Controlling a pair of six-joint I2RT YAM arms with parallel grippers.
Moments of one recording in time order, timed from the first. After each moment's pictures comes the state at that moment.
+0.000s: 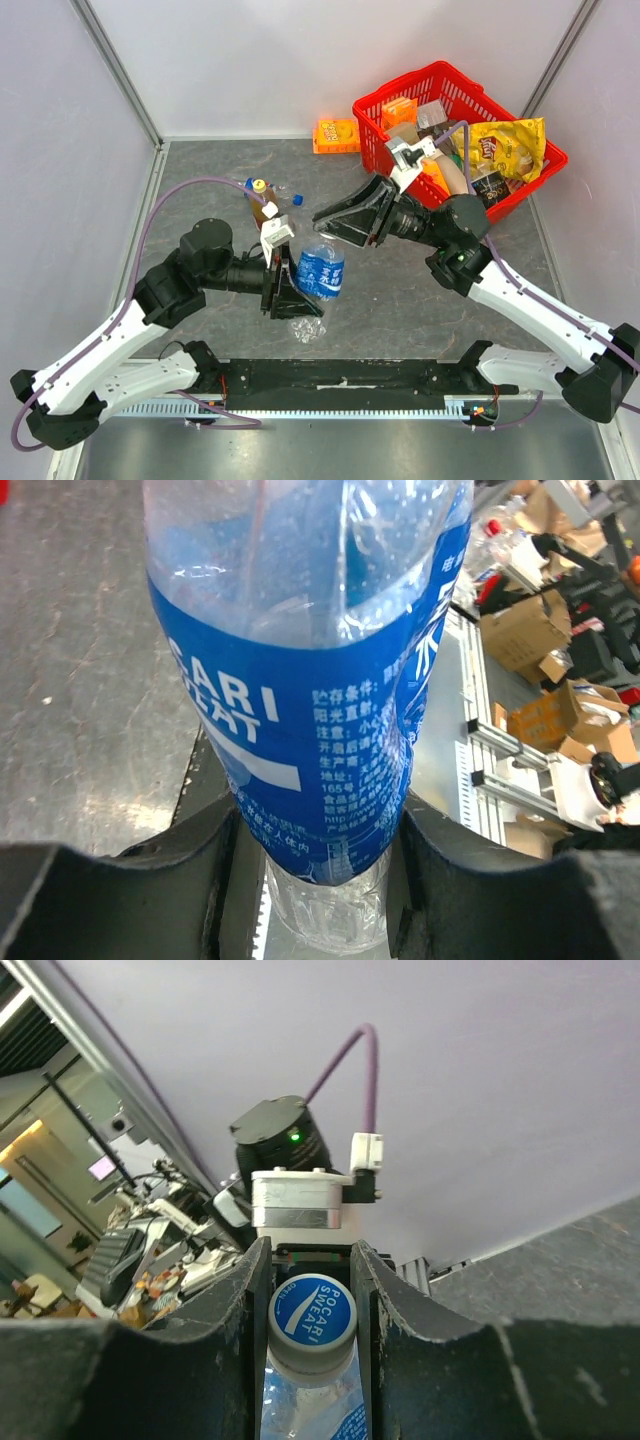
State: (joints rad) left arm -0.86 0.83 1.04 -0.49 0.69 -0.40; right arm 0.78 1.13 1.03 0.56 -0.60 0.88
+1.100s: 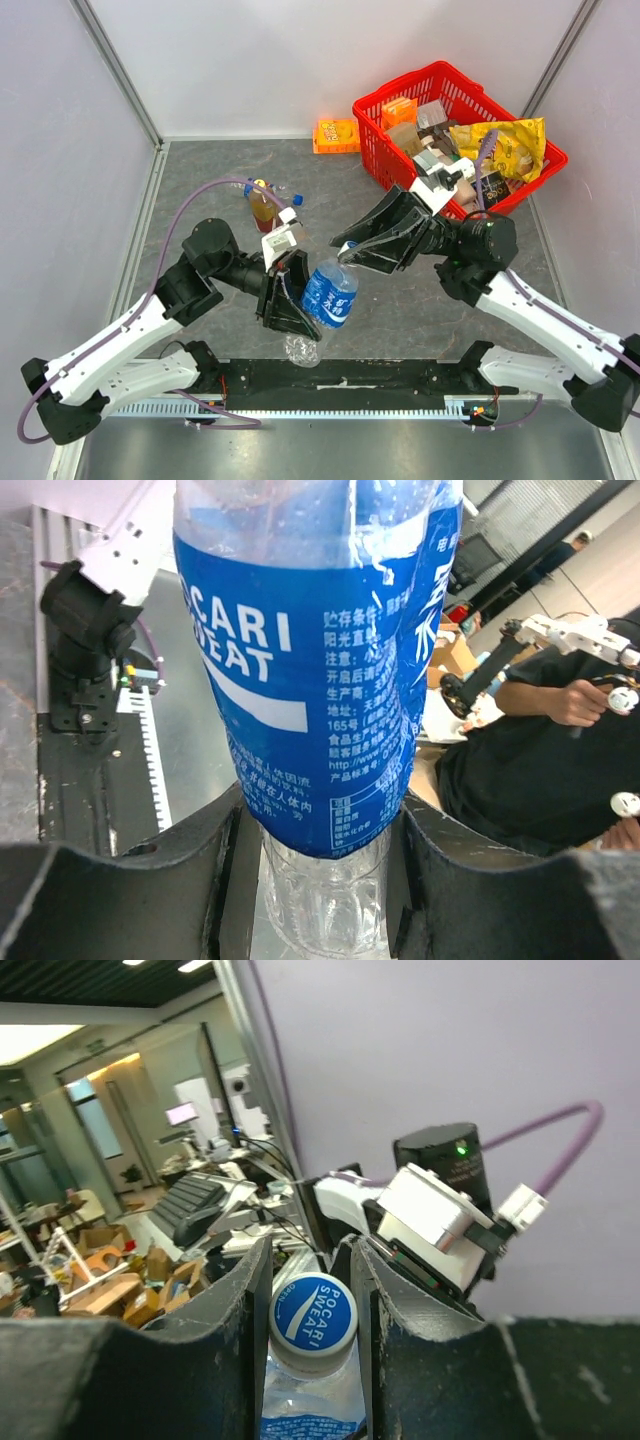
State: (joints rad) left arm -0.86 0.87 0.94 0.00 1.14 -0.68; right arm 0.80 1.08 0.97 0.97 -0.78 0.99
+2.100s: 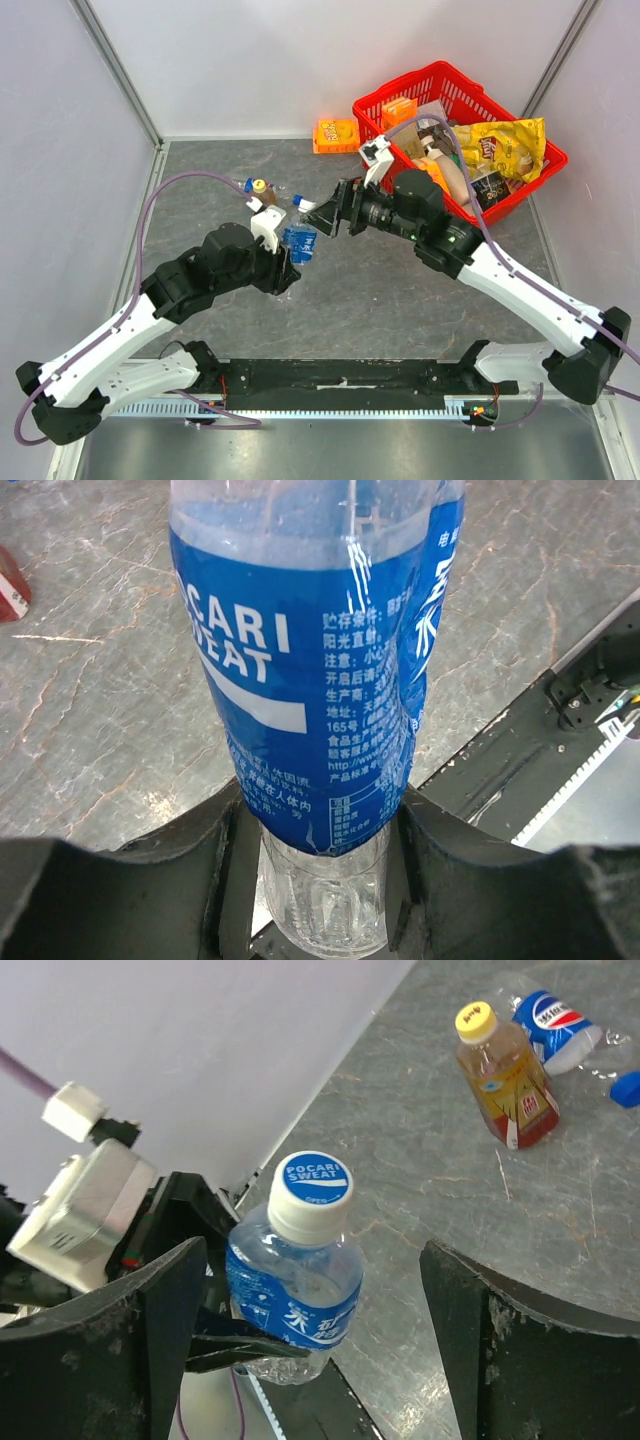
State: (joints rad) left arm -0.86 0.86 1.02 -0.72 -0.01 -0.31; right arm 0.80 1.23 1.23 -0.15 -0.21 0.62
